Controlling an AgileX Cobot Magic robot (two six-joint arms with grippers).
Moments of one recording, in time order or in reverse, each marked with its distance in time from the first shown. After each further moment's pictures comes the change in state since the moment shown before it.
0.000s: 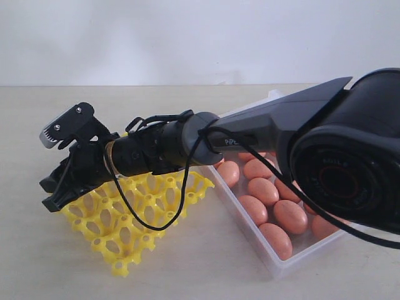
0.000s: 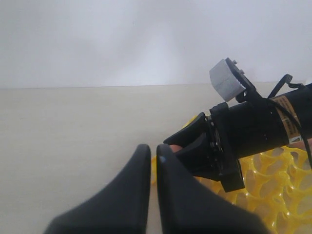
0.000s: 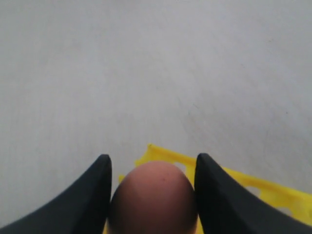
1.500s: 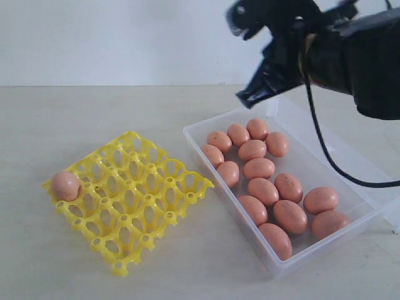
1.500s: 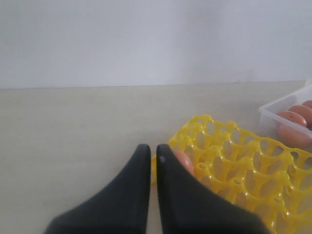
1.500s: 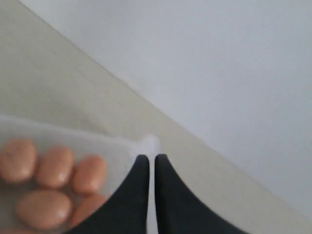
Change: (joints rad) left arm 0.000 0.000 0.000 0.000 0.000 0.000; right arm -0.220 -0.886 0.717 -0.300 0.879 0.061
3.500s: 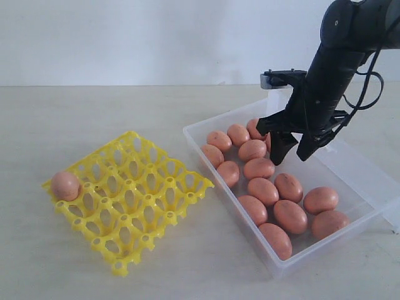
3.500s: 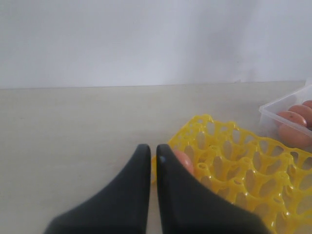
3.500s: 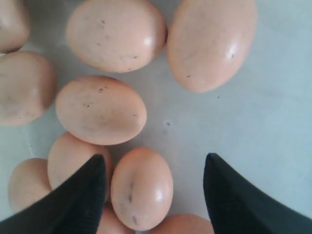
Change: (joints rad) left arm 0.000 0.000 0.000 0.000 0.000 0.000; right arm -0.380 0.555 -0.578 1.833 0.657 -1.444
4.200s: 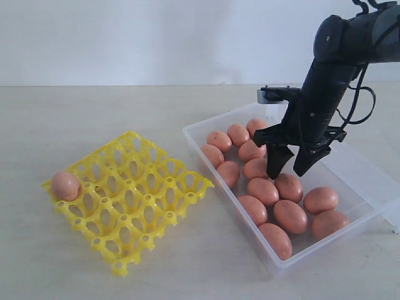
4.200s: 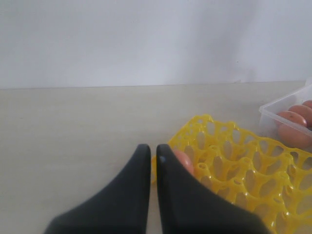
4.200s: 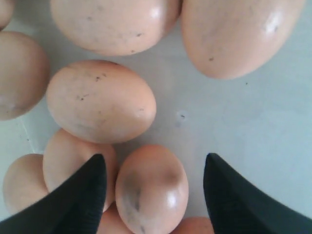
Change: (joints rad) left arm 0.000 0.000 0.000 0.000 0.000 0.000; right arm 0.000 0.056 0.000 0.038 0.040 0.002
